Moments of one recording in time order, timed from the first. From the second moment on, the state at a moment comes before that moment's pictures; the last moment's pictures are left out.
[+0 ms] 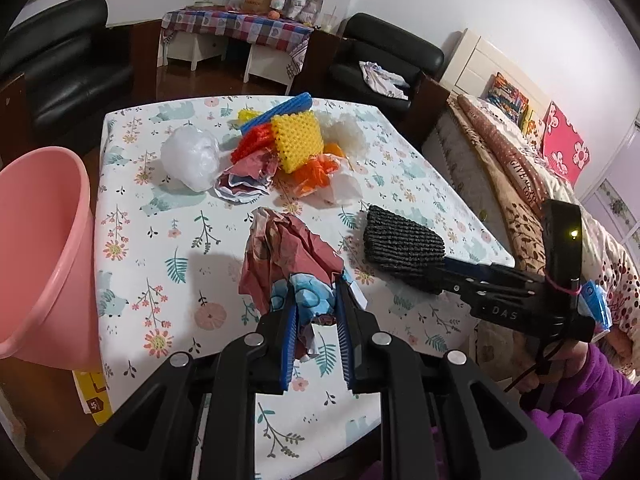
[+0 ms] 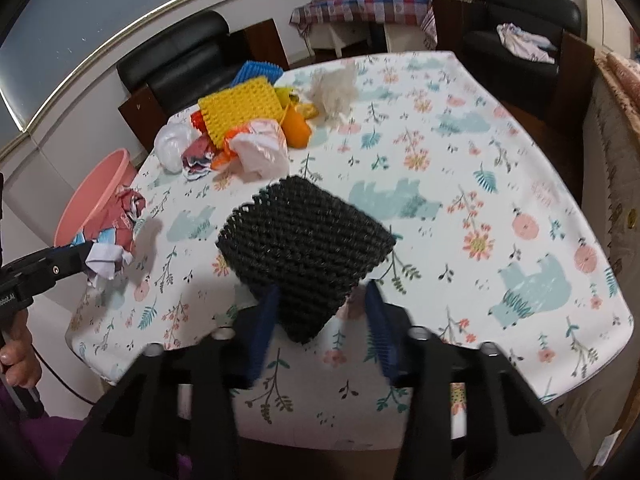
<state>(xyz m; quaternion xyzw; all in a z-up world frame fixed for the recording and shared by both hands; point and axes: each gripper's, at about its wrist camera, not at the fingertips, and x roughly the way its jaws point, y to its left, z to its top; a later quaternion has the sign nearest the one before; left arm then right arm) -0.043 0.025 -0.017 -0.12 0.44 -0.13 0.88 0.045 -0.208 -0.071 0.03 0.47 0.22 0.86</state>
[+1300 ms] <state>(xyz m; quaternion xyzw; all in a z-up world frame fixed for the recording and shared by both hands) -0.106 0.203 0.028 -0.15 0.32 0.14 0.92 0.066 0.011 0.035 -0.09 0.32 0.39 0.86</state>
